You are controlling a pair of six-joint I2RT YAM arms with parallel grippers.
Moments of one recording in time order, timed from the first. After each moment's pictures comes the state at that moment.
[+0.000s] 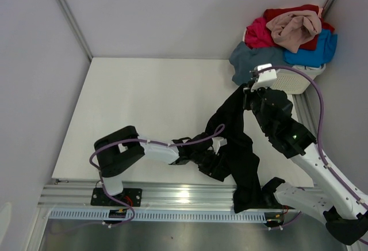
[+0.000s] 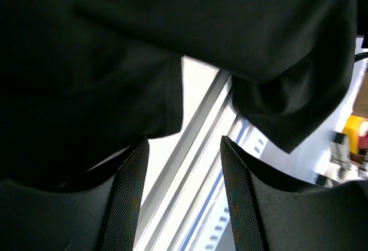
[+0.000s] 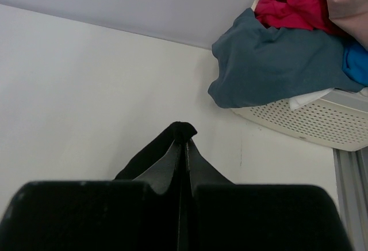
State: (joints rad) left arm -1.12 1.81 0.86 0.17 0.47 -0.70; right arm 0.67 0.92 1.12 -0.33 0.45 0.00
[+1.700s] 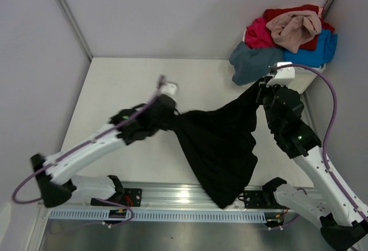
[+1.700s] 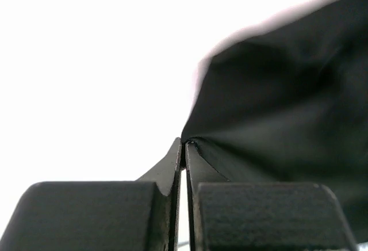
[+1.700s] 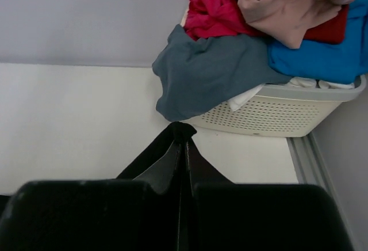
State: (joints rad) left arm -1.00 1.28 1.24 -0.80 -0.44 -0.48; right arm 0.54 0.88 1.08 -0.26 0.53 -0.01
